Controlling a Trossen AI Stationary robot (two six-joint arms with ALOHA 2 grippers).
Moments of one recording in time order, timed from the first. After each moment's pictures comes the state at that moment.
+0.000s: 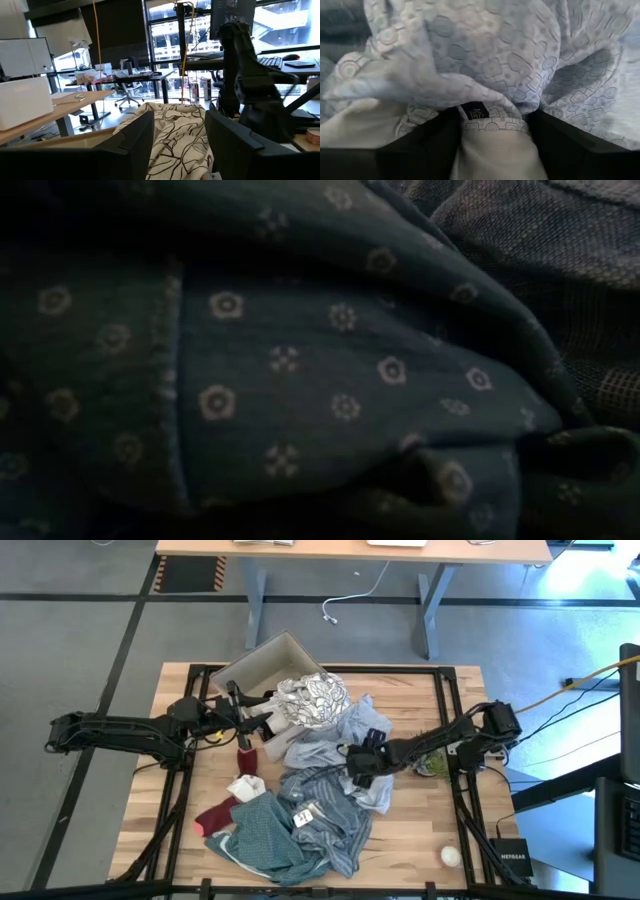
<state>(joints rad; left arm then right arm) 0.13 0.77 0.40 0.53 -0.17 0.13 0.15 1.74 0.87 -0.46 0.40 0.36</state>
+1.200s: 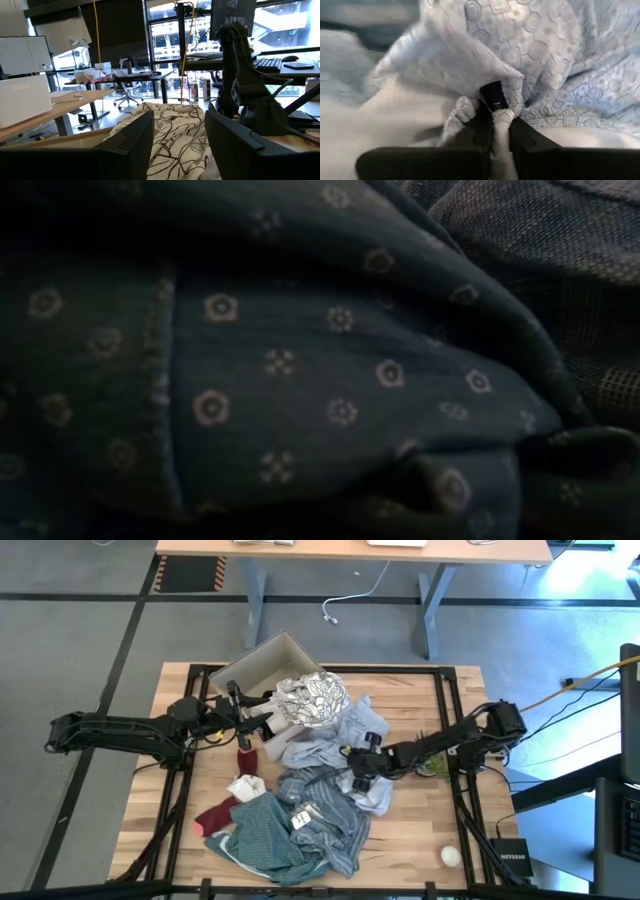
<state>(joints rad) 0.13 0.77 0.40 0.53 -0.17 0.12 0.18 1.68 0.74 -0.15 0.39 0.28</state>
